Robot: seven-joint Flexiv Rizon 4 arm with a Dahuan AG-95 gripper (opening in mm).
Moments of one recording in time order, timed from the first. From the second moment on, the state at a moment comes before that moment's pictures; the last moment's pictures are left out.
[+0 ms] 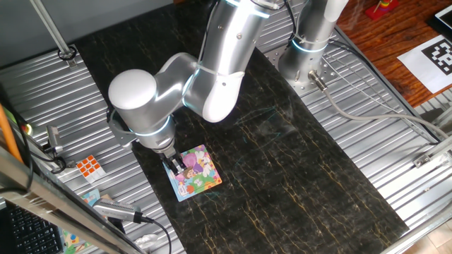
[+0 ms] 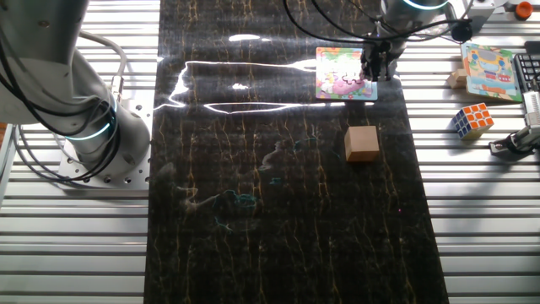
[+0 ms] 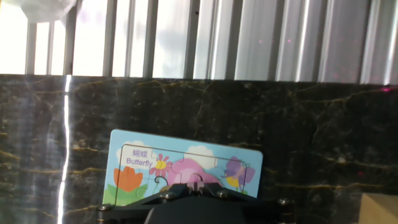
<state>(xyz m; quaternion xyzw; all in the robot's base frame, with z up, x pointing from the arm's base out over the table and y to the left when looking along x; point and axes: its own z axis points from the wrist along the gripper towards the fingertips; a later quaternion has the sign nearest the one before) 0.586 0.170 0.019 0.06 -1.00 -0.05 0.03</state>
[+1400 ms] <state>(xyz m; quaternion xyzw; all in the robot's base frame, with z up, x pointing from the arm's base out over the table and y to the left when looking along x) 0.582 0.166 0.014 0.07 -1.00 -0.04 0.03</state>
